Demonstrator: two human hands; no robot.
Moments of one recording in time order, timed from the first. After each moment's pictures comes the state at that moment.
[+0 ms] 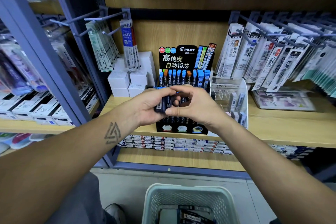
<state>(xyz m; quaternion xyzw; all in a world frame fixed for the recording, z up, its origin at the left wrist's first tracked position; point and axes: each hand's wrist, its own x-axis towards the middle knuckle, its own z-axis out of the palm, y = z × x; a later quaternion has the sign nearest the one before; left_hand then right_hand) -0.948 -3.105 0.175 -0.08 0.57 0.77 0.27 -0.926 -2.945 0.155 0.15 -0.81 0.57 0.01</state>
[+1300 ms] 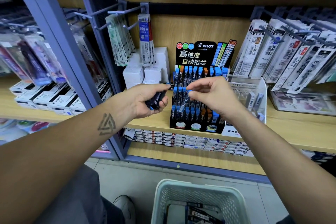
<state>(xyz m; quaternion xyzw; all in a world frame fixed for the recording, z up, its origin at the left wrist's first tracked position) -0.961 -3.156 0.175 -0.17 0.59 0.74 0.28 -0.943 -2.947 0.165 0.11 -0.84 0.53 0.06</state>
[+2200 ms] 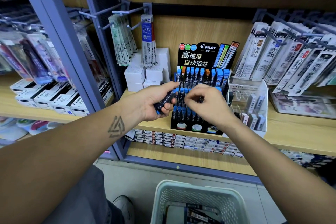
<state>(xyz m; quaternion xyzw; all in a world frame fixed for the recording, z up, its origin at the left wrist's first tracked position) -0.954 -3.144 0.174 -0.11 0.63 0.71 0.30 -0.938 -2.965 0.145 0.14 -0.89 0.41 0.11</state>
